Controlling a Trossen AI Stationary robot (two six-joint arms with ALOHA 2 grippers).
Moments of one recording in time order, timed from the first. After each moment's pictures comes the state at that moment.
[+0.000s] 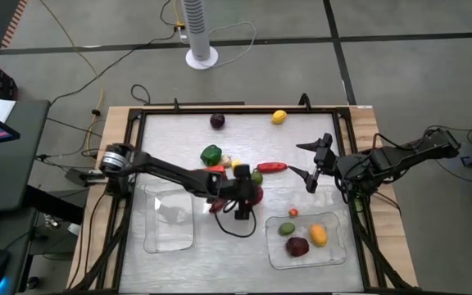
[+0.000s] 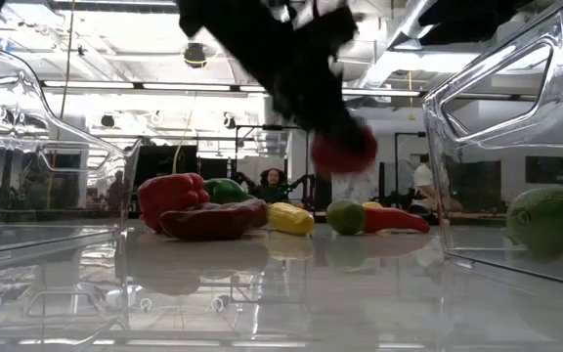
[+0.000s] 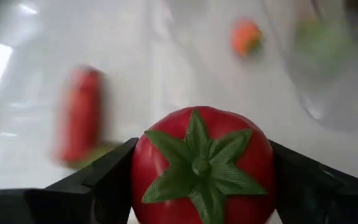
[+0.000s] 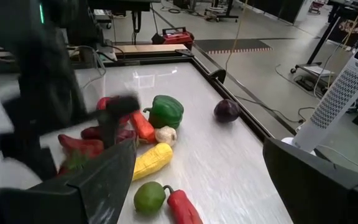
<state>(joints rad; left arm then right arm) -0.14 1.91 1.32 -0.13 -0.25 0.05 0.31 0.79 0.74 -0.34 0.74 0.13</state>
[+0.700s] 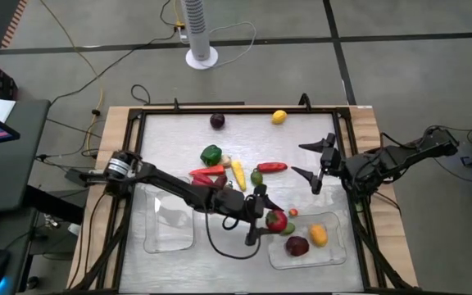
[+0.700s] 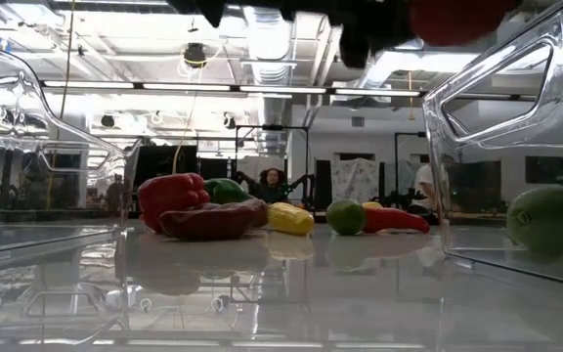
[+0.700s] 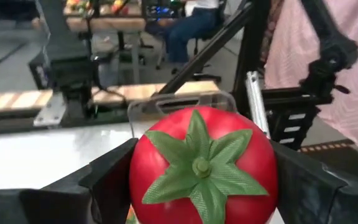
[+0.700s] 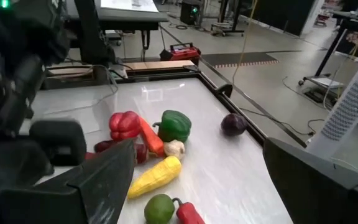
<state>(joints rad) -0.24 1.99 1.32 0.50 -0.03 -0.06 0.36 0.75 0.74 -0.31 0.76 0.12</state>
